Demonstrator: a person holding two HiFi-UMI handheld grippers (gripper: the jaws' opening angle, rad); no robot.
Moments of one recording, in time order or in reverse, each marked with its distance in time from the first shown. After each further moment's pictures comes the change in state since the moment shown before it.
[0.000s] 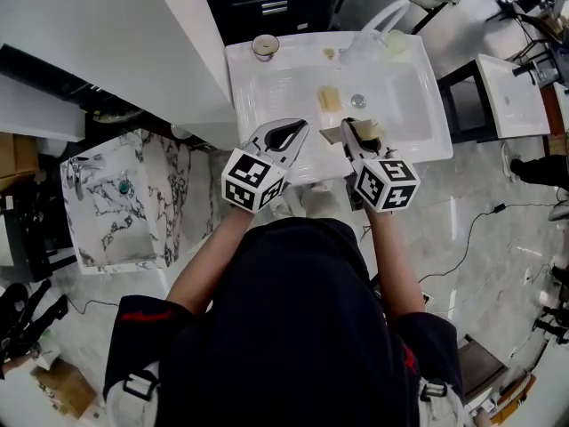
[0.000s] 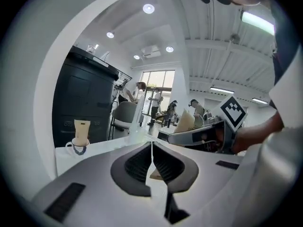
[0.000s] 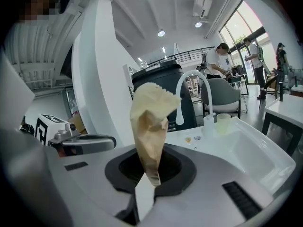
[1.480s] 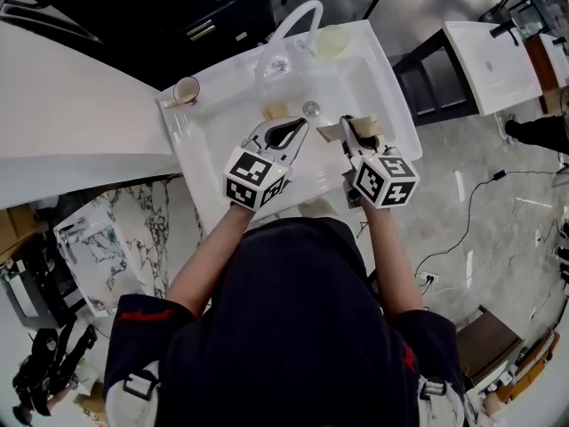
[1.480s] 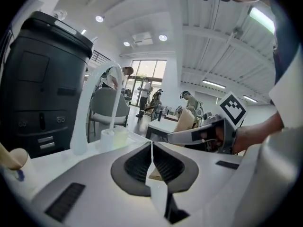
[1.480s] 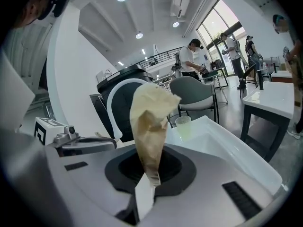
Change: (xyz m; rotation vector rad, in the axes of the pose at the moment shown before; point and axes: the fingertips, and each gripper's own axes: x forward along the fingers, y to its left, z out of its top) left arm 0.202 -0.040 0.027 0.025 0.119 -0.143; right arm -0.013 -0.199 0.033 0.168 -0.014 -0.139
